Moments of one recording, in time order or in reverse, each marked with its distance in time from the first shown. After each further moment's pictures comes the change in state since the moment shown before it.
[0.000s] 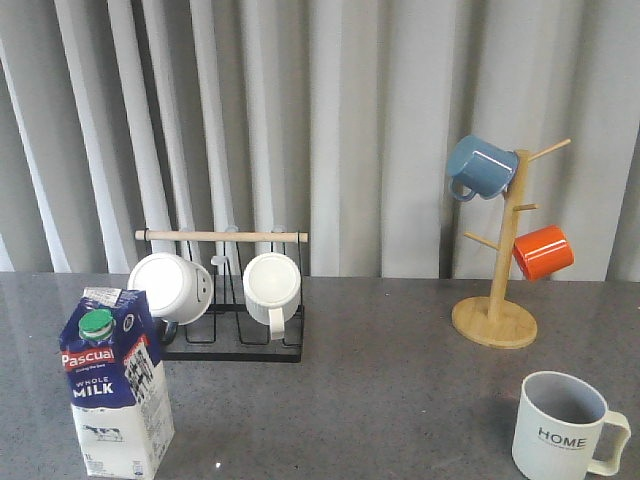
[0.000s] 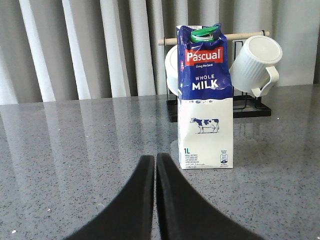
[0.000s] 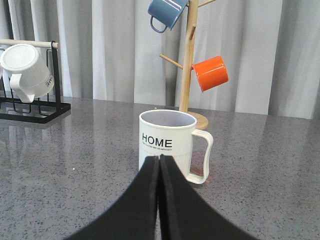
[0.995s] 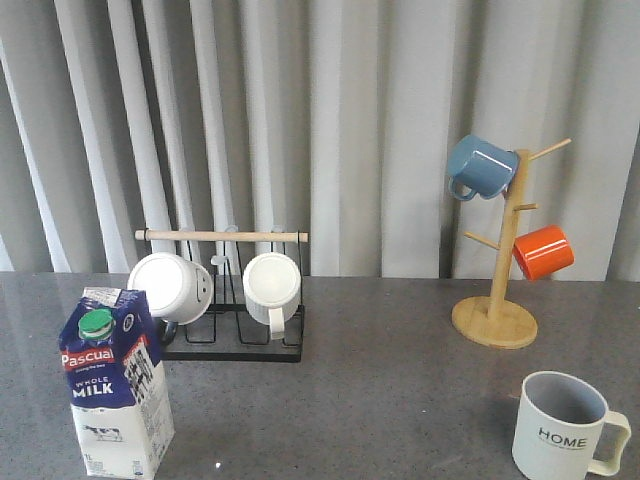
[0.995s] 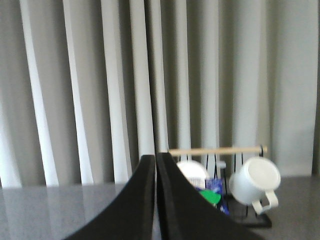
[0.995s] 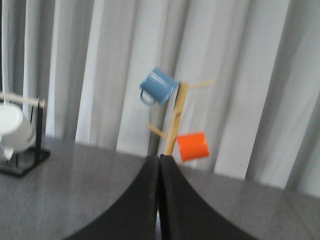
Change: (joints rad) left arm 0.000 0.533 -0.687 -0.031 0.101 0.012; right arm 0.000 0.509 -0.586 0.030 0.094 -0.168
